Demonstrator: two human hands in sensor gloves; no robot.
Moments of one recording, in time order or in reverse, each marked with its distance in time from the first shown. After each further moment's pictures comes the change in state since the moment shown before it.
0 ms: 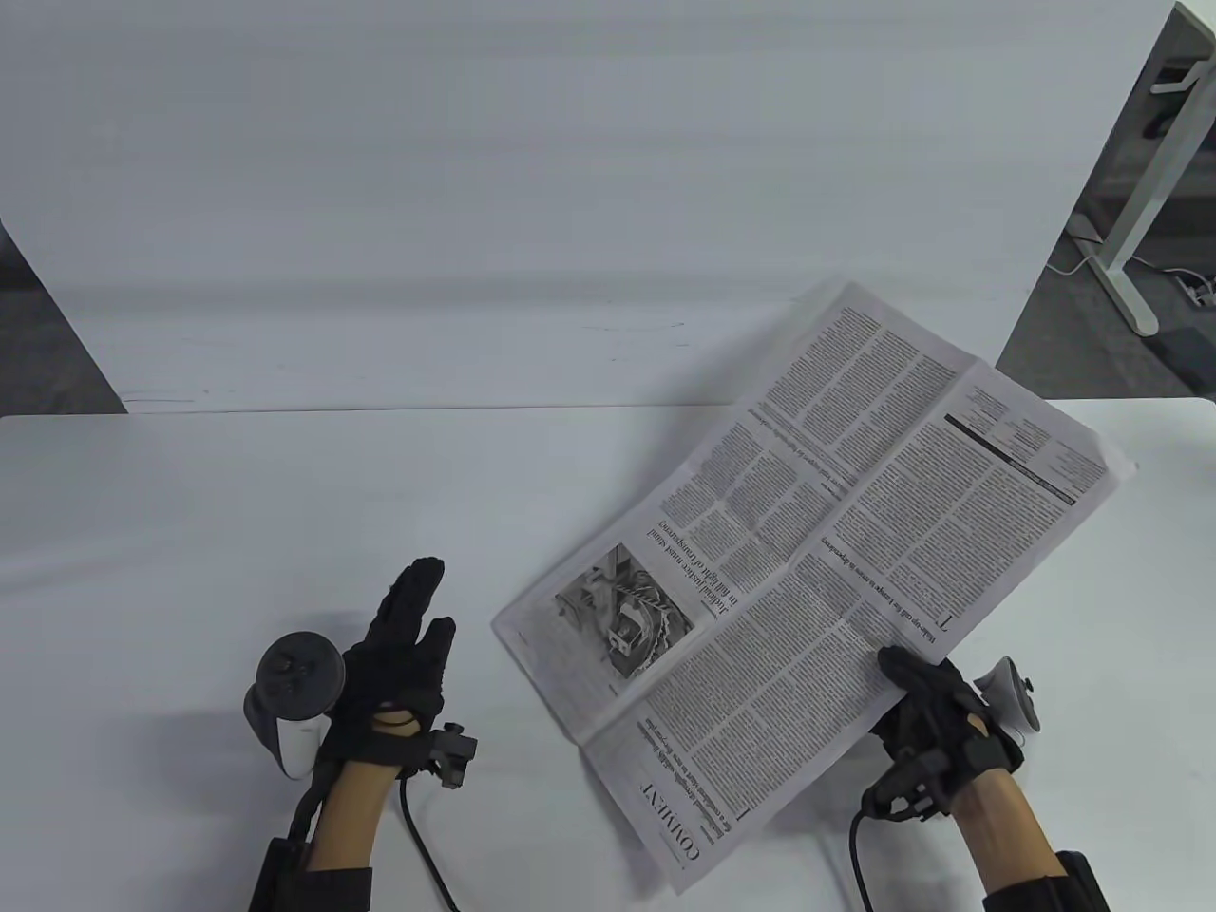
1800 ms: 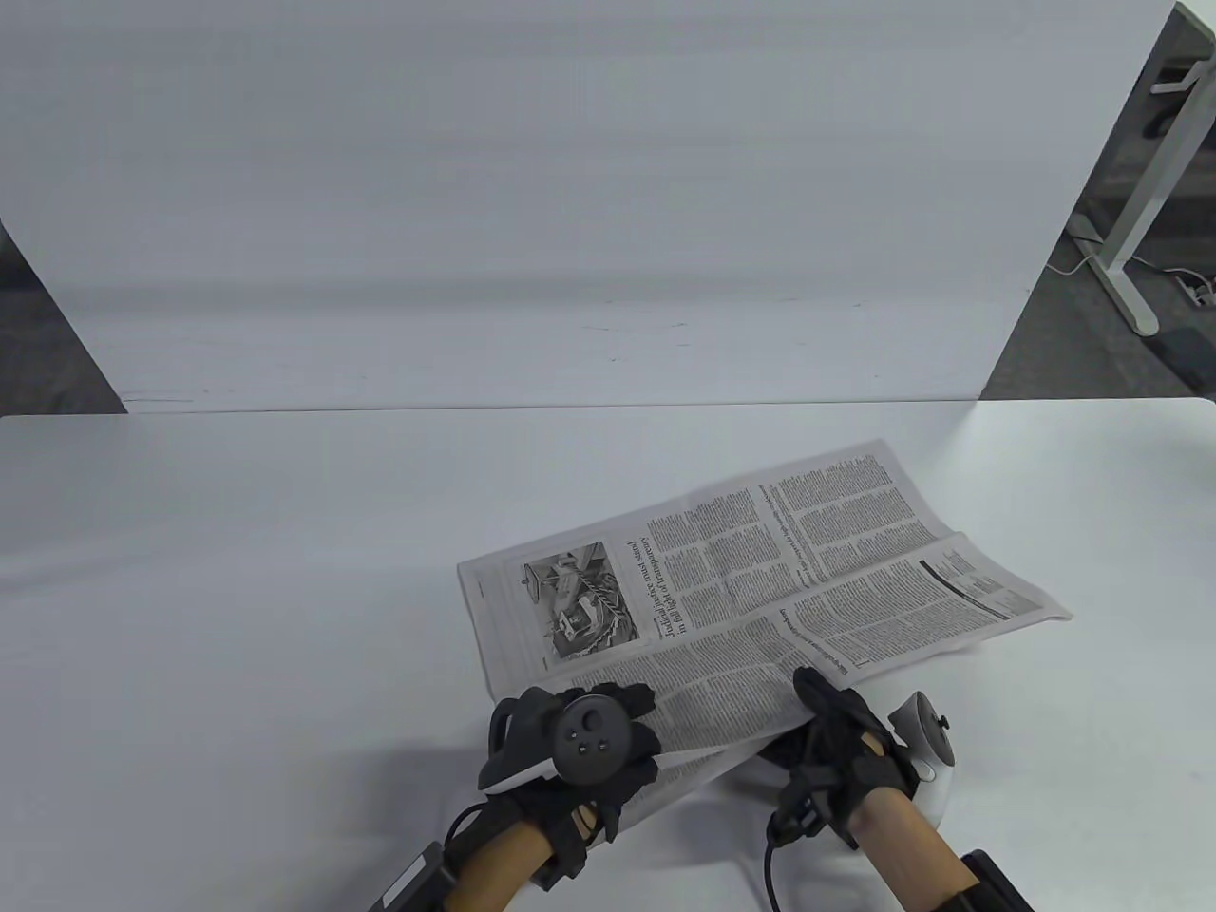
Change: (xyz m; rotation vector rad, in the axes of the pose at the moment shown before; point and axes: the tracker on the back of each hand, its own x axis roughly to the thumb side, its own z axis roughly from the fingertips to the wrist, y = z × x) left_hand 0.082 -0.157 0.053 -0.617 -0.270 -0.541; right_hand -0.058 0.055 0.004 -0.040 0.146 0.022
